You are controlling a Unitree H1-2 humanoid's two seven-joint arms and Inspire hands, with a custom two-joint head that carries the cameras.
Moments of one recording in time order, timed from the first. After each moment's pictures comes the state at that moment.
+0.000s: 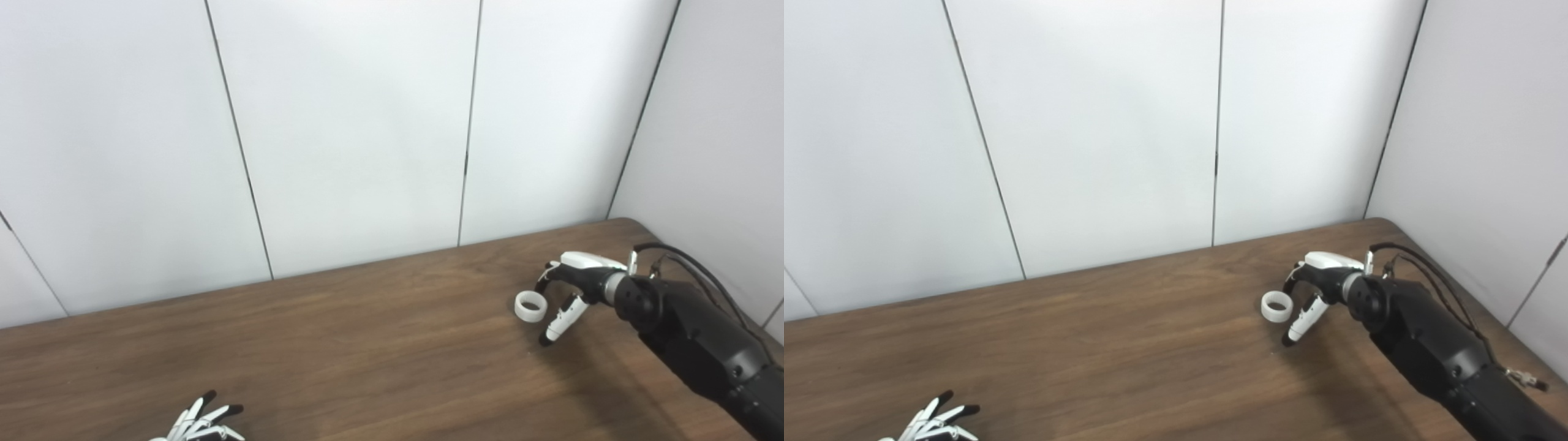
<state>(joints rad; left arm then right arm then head) 0.01 0.34 -0.14 0.00 0.56 -0.33 -0.04 -0.50 -0.77 0.30 0.15 -0.64 0.46 0.56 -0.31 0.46</state>
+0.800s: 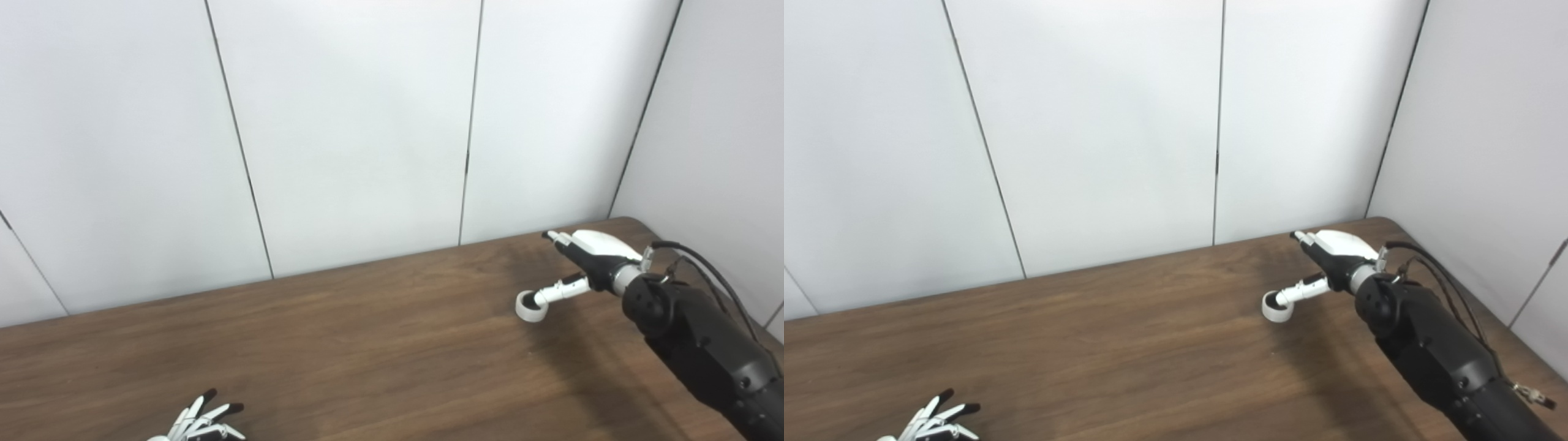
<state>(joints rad) 0.00 0.34 -0.14 0.01 0.56 -0.33 -0.04 -0.47 -0.75 0.21 0.11 -0.69 0.42 0.39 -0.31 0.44</state>
